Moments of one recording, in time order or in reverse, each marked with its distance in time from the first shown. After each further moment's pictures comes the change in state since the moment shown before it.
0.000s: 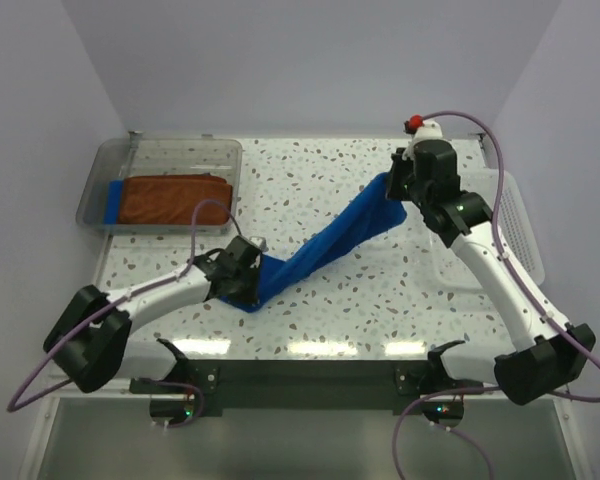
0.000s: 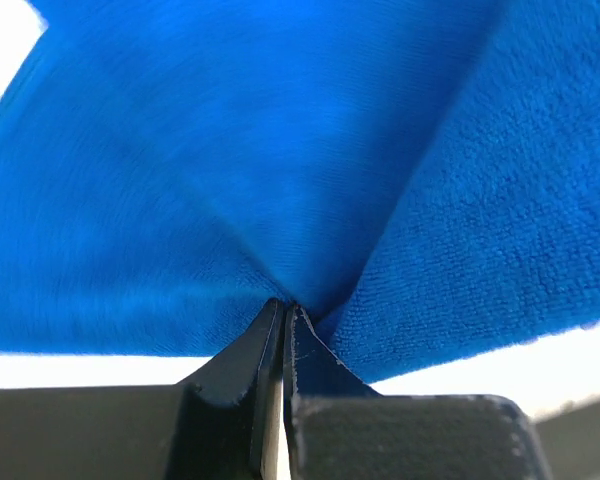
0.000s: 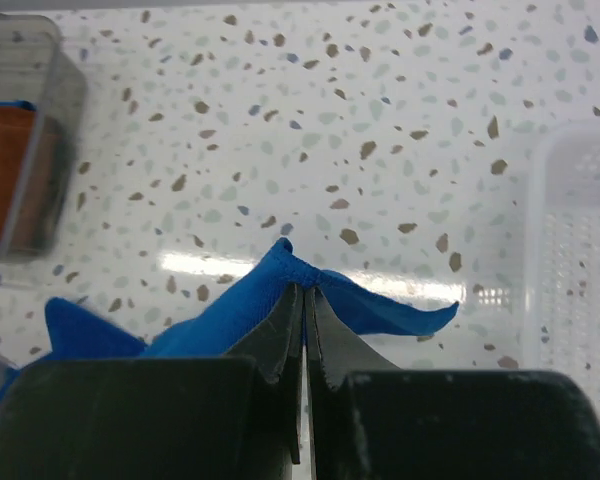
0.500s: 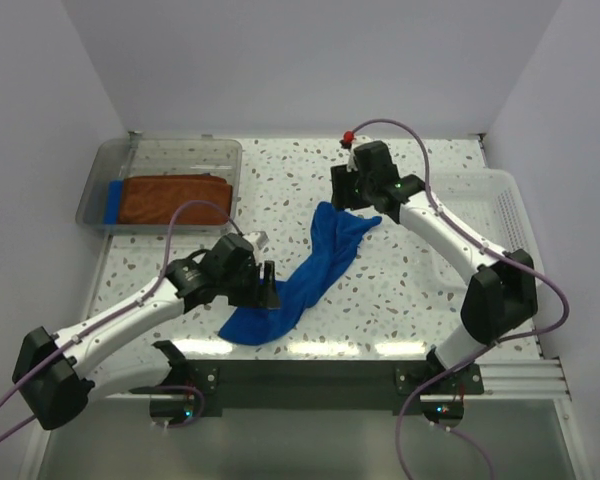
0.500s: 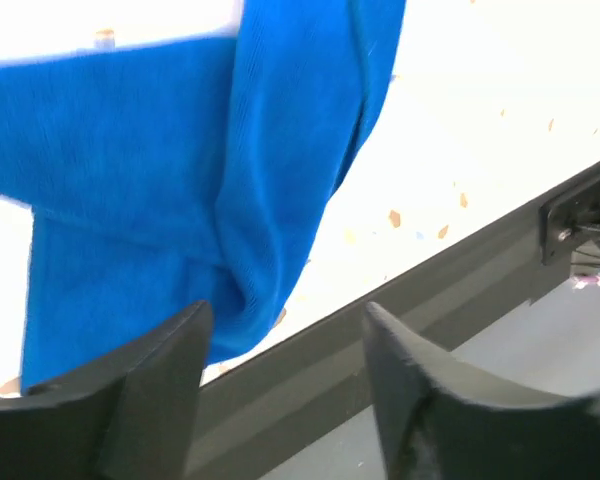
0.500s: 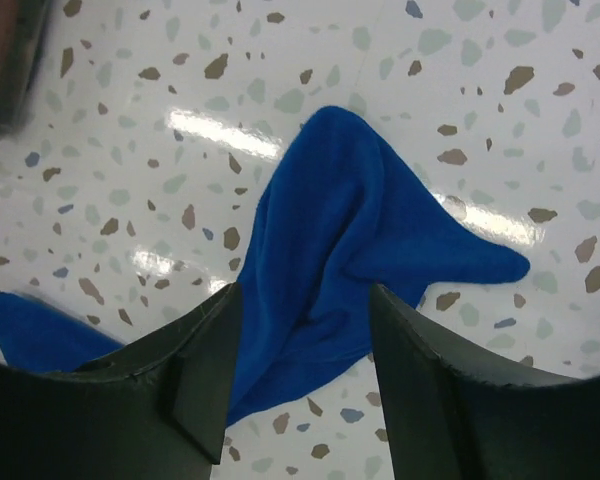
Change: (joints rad) left arm -0.122 -0.318 0.053 -0.188 0.163 -0.166; right arm 0.105 0.366 0.117 0.031 -0.163 -0.051
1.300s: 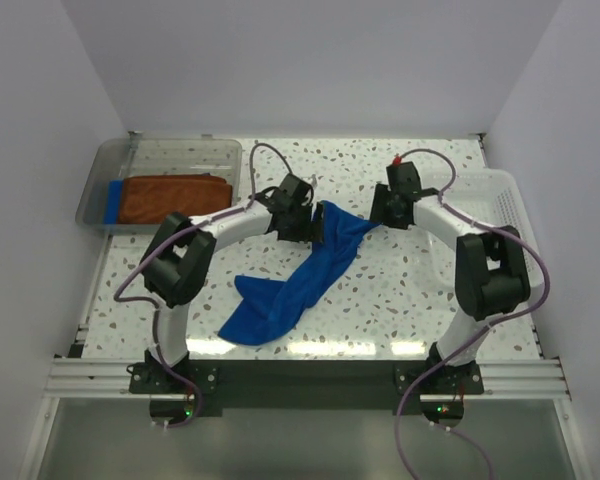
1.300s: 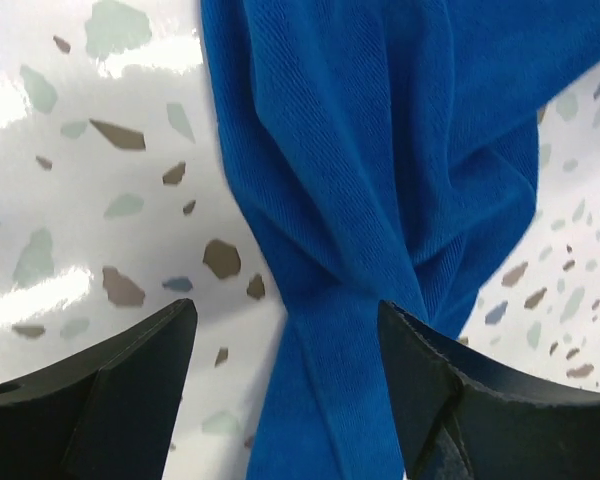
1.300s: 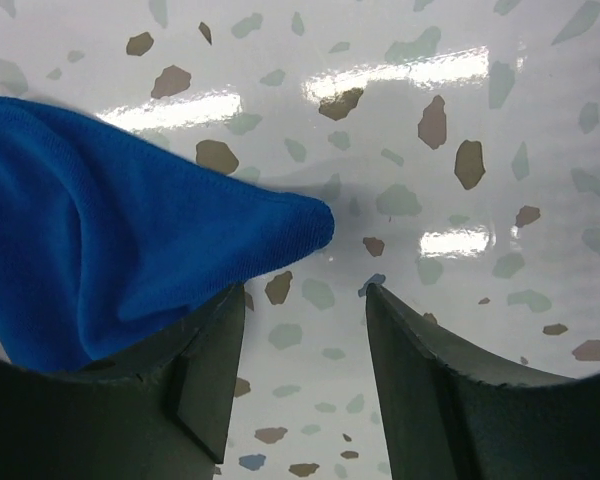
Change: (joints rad) left arm 0.115 0.925 0.658 0.257 -0.044 0.157; right arm -0.236 0.123 -0.231 0.094 0.064 0.175
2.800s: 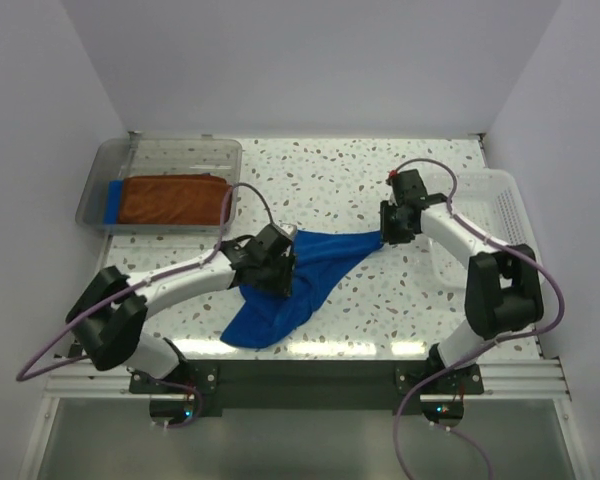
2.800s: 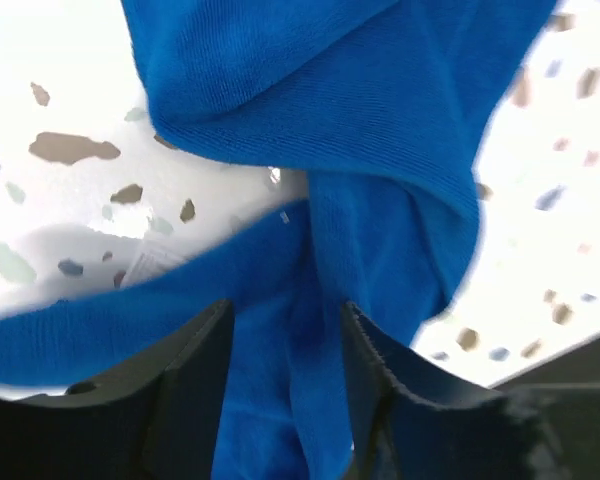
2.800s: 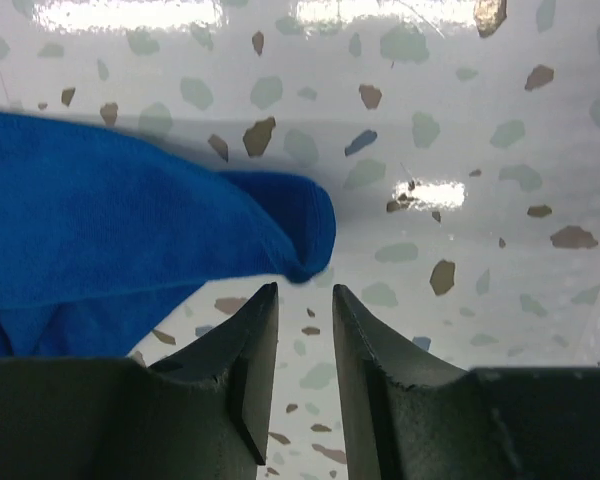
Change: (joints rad) left arm -0.158 -0.438 -0.470 -0.112 -0.141 -0.039; right arm 0.003 -0.097 -0.043 -0.183 -0.071 -0.114
